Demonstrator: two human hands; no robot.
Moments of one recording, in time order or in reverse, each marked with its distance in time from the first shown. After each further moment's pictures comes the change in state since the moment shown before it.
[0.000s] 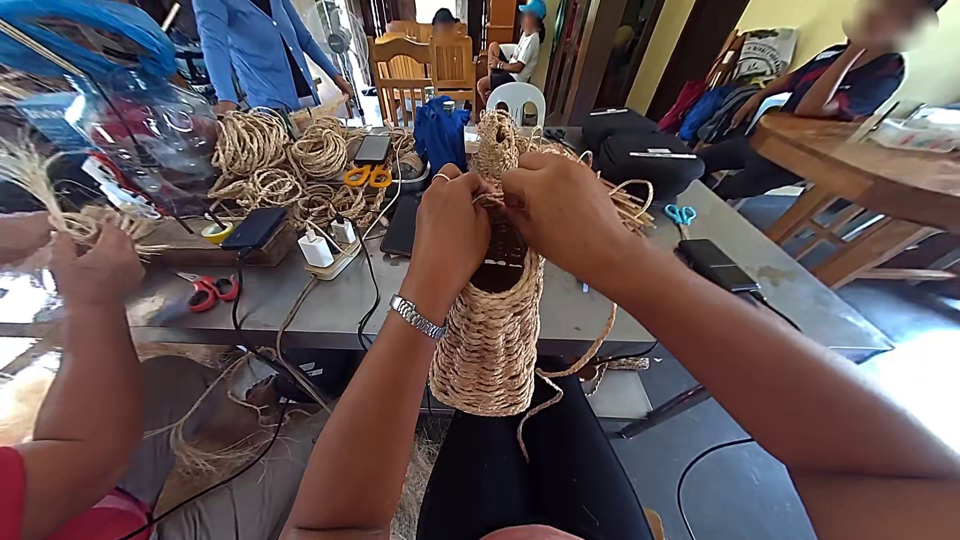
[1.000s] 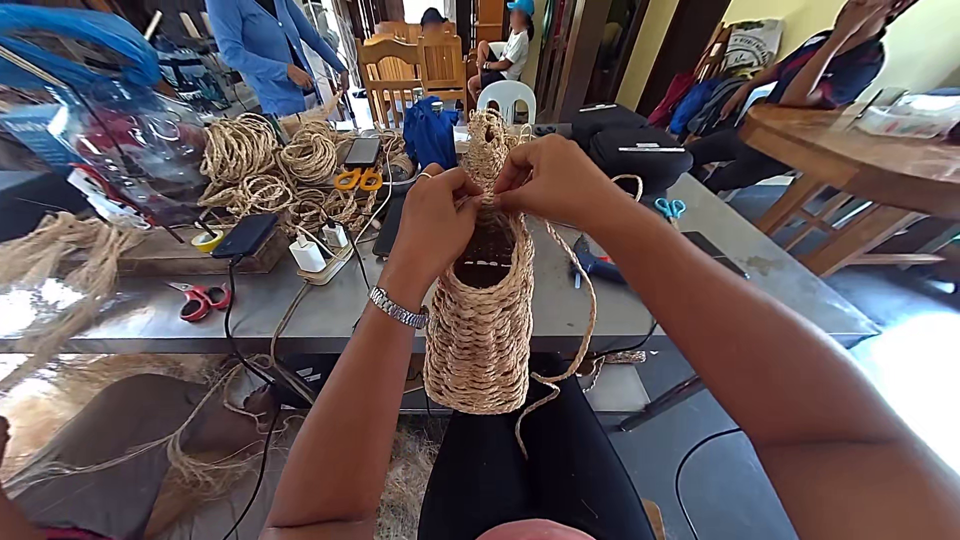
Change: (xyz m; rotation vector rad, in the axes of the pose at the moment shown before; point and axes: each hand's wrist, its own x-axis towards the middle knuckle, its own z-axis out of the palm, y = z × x) left_hand 0.013 -0.015 -0.004 -0.077 -0.101 0.059; right_hand 0.022 0.033 -0.007 0.448 -0.179 0.280
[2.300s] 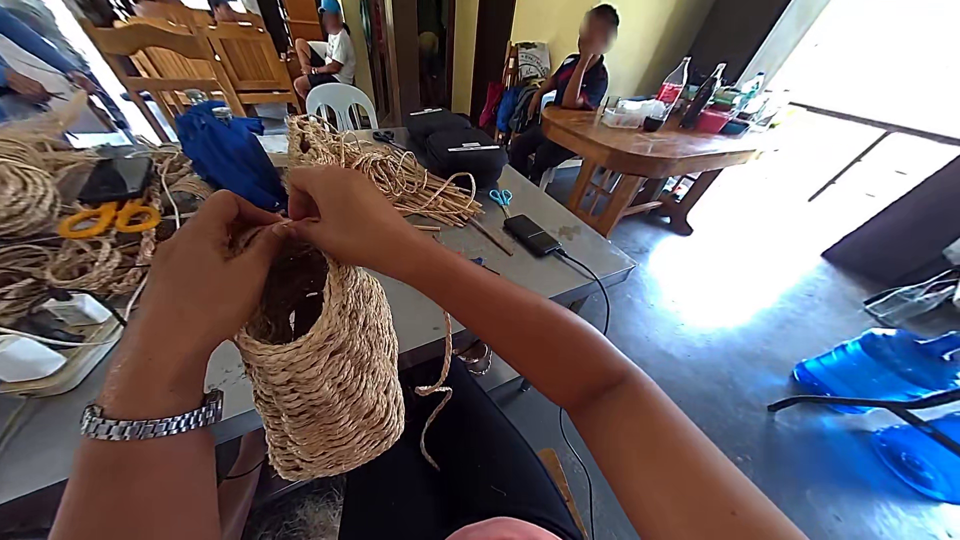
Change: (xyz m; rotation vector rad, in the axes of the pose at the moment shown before) left_hand -0.003 -0.020 0.007 -0.066 -0.050 0.023; right_hand -0.008 -0.004 0.021 -0.035 0.099 -0.076
